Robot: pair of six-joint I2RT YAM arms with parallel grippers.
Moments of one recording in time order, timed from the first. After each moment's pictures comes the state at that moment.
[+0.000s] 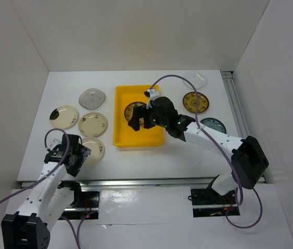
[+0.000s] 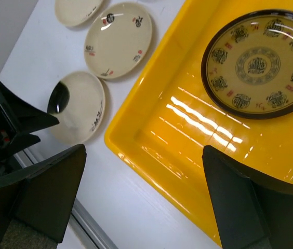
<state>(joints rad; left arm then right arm) -0.06 0.78 0.50 -0.87 -0.23 -1.15 0.76 1.48 1.07 -0.02 -0.09 0.44</state>
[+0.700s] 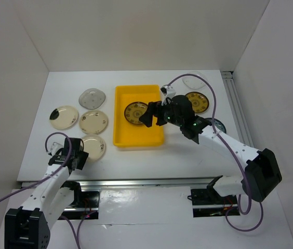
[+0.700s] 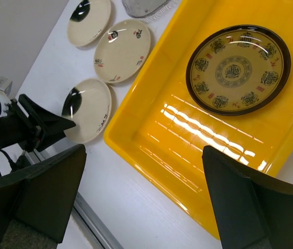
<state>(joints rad) -0.05 0.80 0.34 -0.62 -0.25 -1.28 0.64 1.32 0.96 0.00 -0.20 0.44</state>
